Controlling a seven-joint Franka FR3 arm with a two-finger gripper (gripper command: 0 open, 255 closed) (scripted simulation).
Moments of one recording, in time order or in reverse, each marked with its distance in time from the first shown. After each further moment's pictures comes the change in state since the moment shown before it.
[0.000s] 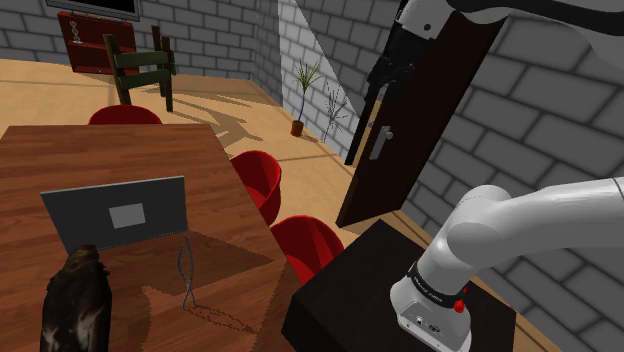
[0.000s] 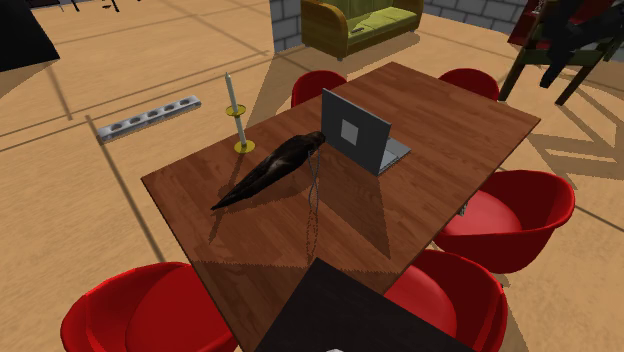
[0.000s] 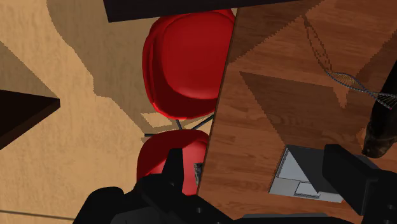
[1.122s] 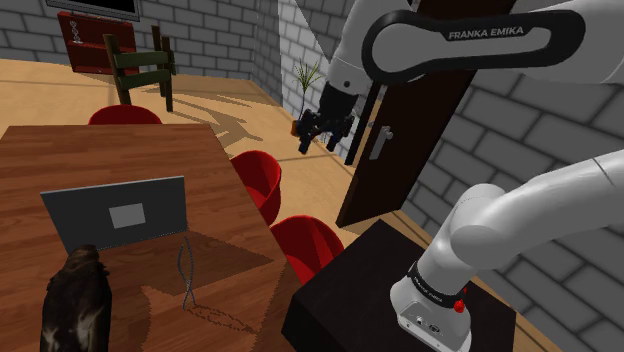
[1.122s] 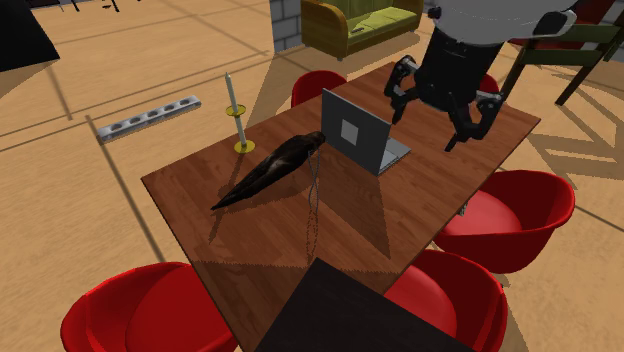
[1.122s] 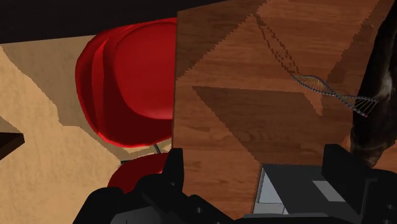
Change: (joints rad) arm 0.072 0.195 0.246 -0.190 0.178 0.355 0.313
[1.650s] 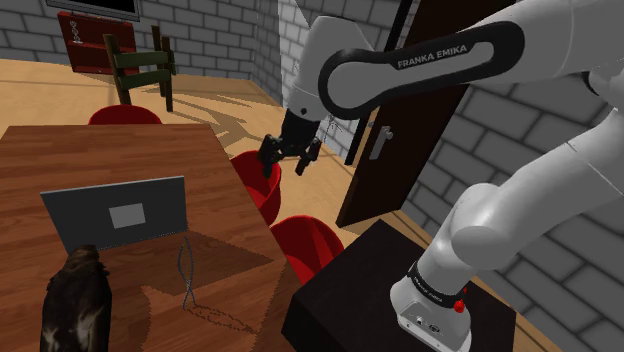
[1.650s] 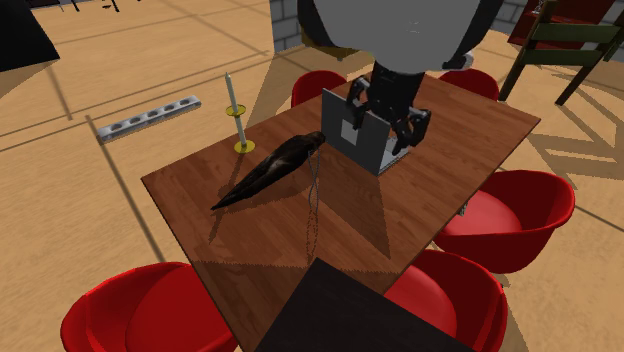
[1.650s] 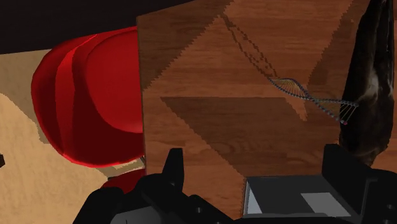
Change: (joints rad) arm 0.025 0.219 0.132 0.027 0.049 0.191 0.166
